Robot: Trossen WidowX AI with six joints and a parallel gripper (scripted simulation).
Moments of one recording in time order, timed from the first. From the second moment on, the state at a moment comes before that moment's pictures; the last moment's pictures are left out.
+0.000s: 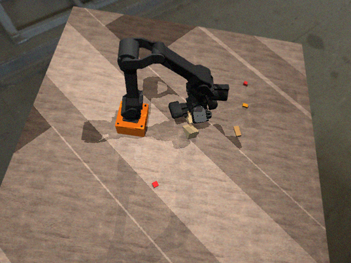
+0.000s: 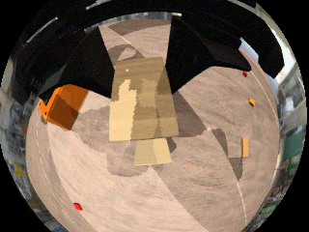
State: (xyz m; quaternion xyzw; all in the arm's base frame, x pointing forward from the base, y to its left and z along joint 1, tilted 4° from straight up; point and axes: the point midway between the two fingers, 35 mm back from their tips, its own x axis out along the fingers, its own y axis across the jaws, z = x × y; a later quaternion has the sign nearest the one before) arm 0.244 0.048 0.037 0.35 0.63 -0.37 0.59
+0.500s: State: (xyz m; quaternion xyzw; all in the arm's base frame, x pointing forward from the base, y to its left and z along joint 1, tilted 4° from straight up) arm 0.246 0.040 0.003 0.35 0.63 -0.37 0.59
